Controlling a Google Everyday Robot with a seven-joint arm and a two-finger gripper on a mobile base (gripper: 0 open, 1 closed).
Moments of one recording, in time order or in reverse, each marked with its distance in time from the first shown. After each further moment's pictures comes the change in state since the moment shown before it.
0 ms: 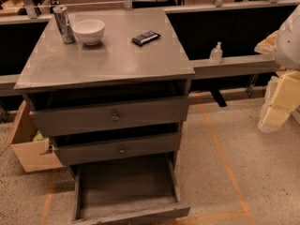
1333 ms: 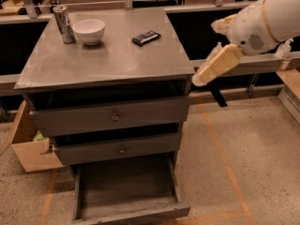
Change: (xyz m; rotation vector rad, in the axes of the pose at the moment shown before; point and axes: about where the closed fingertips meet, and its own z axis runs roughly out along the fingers) arm -0.103 -0.089 0.042 0.054 -0.562 0.119
